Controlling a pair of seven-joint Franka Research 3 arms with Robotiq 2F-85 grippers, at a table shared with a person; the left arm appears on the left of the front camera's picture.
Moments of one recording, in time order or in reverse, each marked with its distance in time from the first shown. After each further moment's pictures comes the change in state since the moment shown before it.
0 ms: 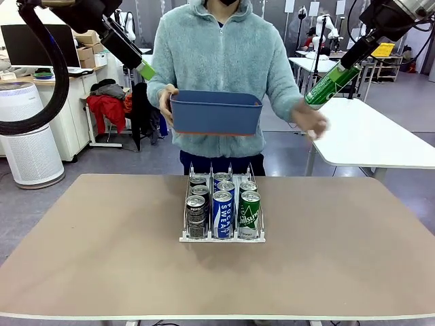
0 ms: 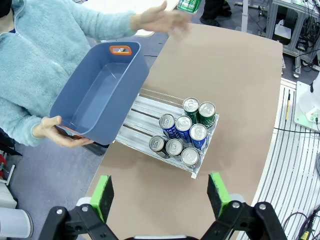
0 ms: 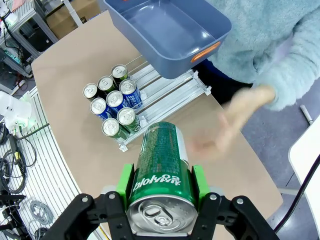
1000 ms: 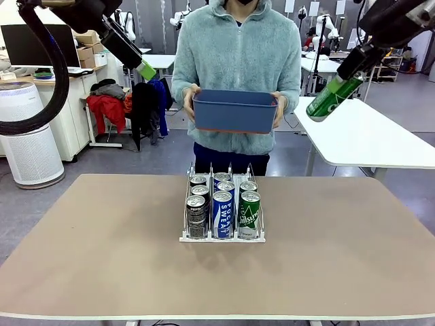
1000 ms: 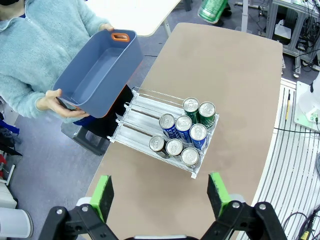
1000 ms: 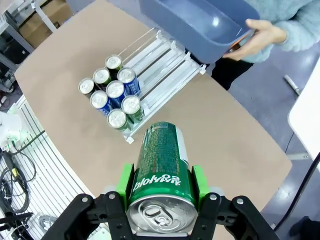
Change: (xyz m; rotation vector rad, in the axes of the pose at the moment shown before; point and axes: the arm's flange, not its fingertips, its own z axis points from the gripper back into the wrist) left arm 0.000 0.000 0.000 0.000 0.000 0.000; right arm -0.027 0.087 -0.003 -0.143 0.042 -0.125
